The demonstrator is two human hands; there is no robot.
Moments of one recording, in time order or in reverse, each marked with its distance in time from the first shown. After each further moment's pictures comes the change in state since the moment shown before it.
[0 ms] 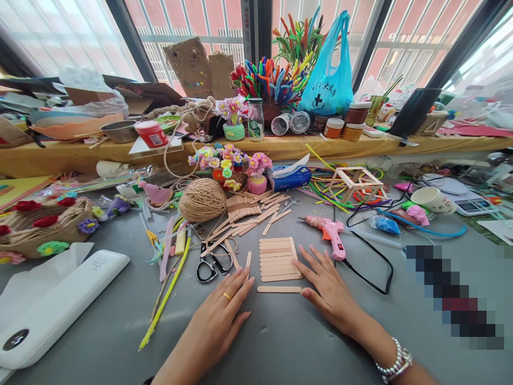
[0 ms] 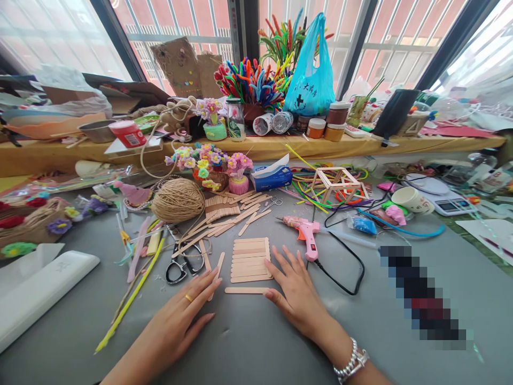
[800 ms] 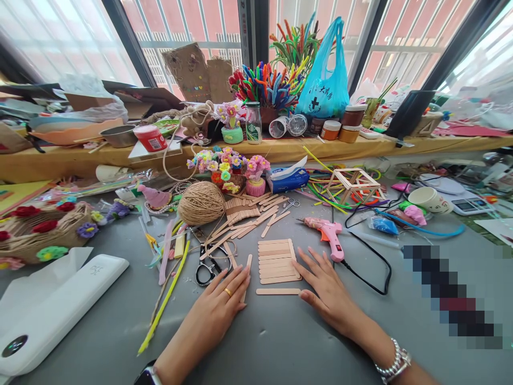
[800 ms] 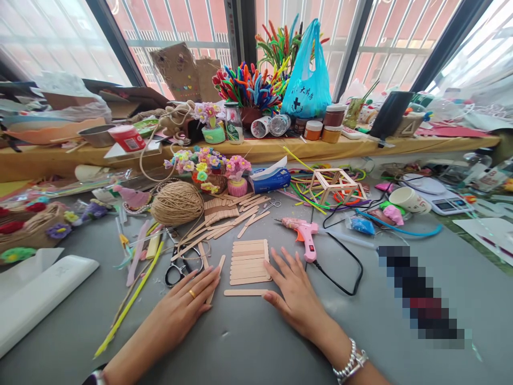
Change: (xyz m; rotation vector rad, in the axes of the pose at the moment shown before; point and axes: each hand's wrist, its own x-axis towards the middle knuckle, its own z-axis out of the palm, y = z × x) left_hand 0.009 -0.018 0.005 0.140 -0.004 0.170; right_hand 0.000 -0.001 -0.001 0.005 0.009 -0.008
